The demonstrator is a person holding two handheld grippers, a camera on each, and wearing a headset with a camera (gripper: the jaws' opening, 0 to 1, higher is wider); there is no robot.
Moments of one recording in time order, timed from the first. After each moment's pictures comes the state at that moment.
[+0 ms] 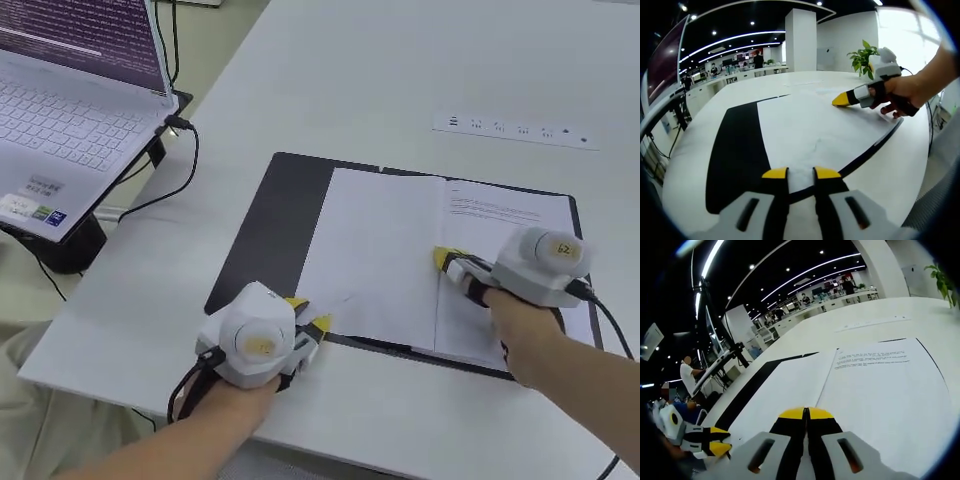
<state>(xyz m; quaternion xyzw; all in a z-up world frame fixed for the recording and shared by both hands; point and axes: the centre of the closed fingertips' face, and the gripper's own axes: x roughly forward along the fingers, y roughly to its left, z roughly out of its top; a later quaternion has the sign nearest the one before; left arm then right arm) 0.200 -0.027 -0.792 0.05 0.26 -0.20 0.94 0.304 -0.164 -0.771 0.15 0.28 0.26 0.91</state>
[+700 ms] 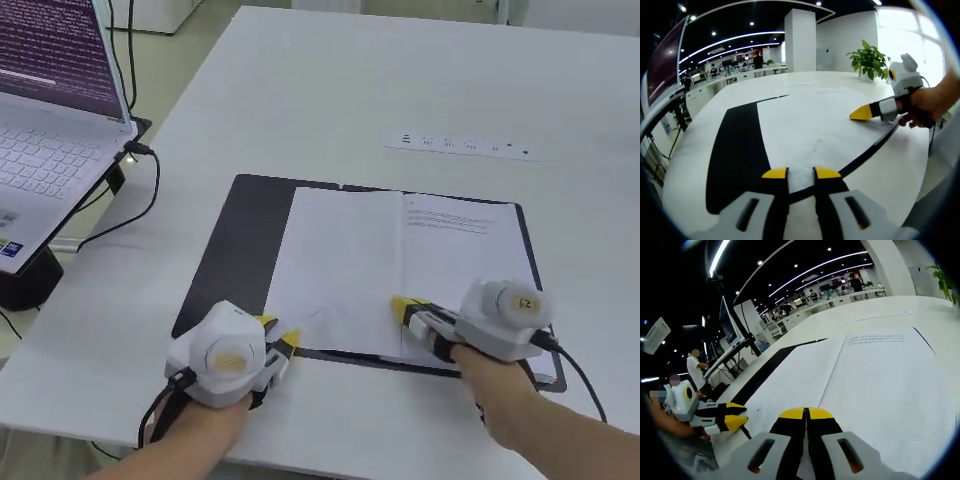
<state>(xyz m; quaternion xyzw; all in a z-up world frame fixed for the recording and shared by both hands) 0.199 -0.027 -0.791 0.05 0.26 -0.20 0.94 0.243 -0.165 -0.779 0.14 0.29 0.29 0.90</state>
